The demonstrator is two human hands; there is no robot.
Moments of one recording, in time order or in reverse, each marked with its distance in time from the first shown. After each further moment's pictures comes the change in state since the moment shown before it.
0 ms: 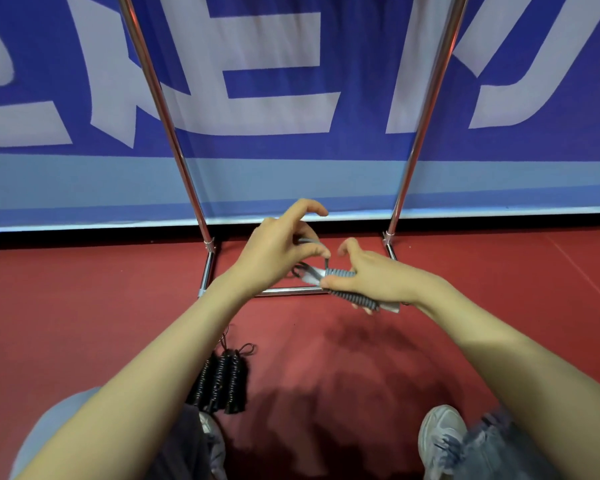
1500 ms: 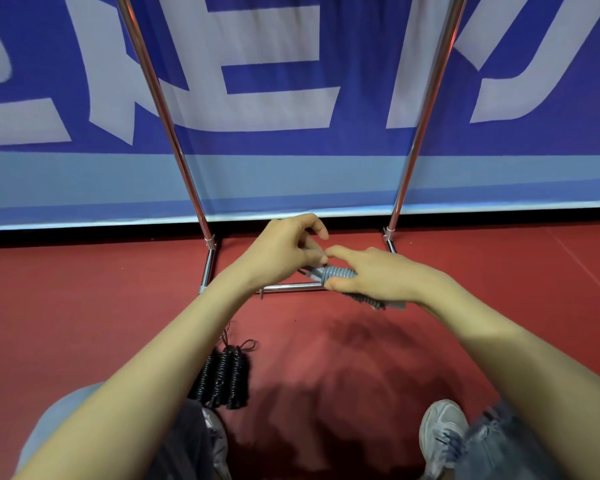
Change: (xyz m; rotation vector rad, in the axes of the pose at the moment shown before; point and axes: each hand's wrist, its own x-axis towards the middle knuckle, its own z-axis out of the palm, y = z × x) left_hand 0.003 0.007 0.003 -0.032 -0.147 -0.174; right_hand 0.001 0.000 0.000 -0.228 -0.025 -0.062
